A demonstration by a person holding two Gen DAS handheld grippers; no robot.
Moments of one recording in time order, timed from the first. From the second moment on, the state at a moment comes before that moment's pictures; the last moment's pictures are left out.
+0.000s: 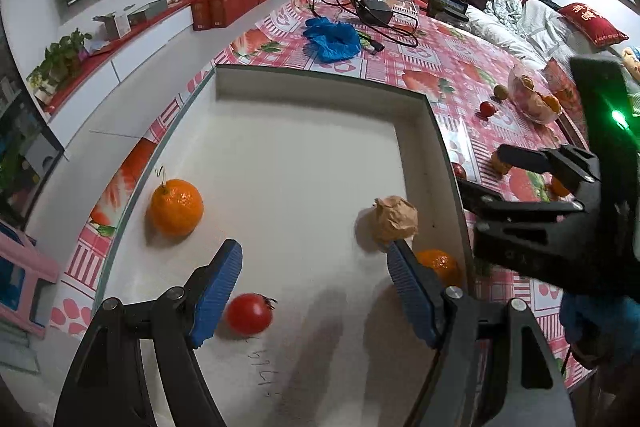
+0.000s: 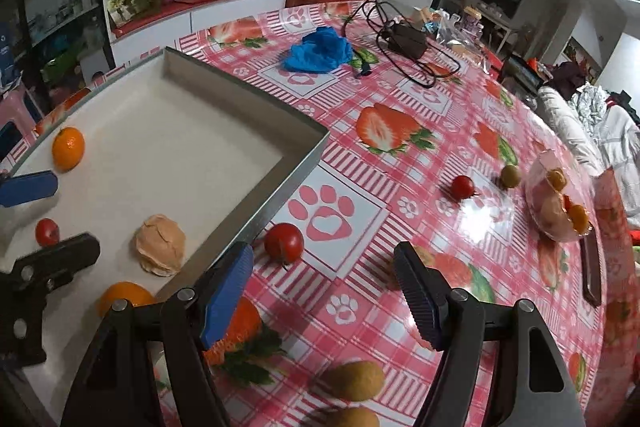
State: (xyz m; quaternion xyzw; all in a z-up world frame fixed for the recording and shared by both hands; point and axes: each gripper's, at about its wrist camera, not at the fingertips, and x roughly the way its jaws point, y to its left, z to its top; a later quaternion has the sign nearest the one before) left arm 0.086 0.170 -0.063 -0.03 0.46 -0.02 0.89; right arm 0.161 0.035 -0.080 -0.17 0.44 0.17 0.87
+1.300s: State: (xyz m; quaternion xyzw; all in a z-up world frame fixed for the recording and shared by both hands) left arm 0.071 0.010 -0.058 0.03 0.47 -0.13 0.87; right arm 0.073 -0.156 -0.086 0.04 0.47 0.06 0.88
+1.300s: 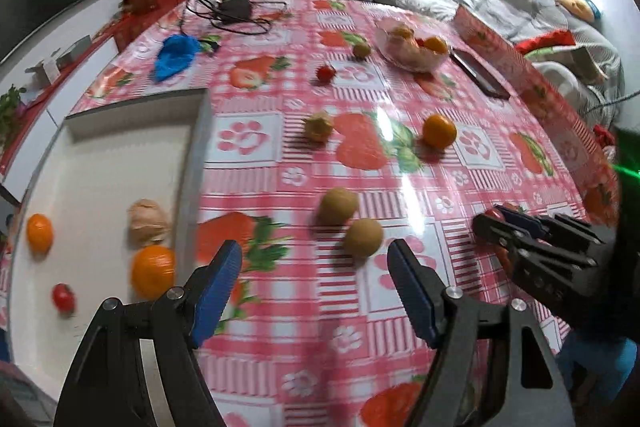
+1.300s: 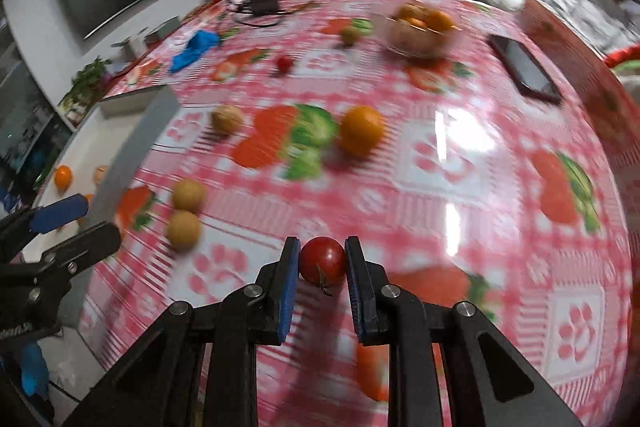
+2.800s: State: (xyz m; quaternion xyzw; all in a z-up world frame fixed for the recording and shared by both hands) left arm 0.037 0.020 -0.076 0.01 0.48 -0.12 0.87; right arm 0.026 -0.179 -0.089 0.11 0.45 0.06 0.88
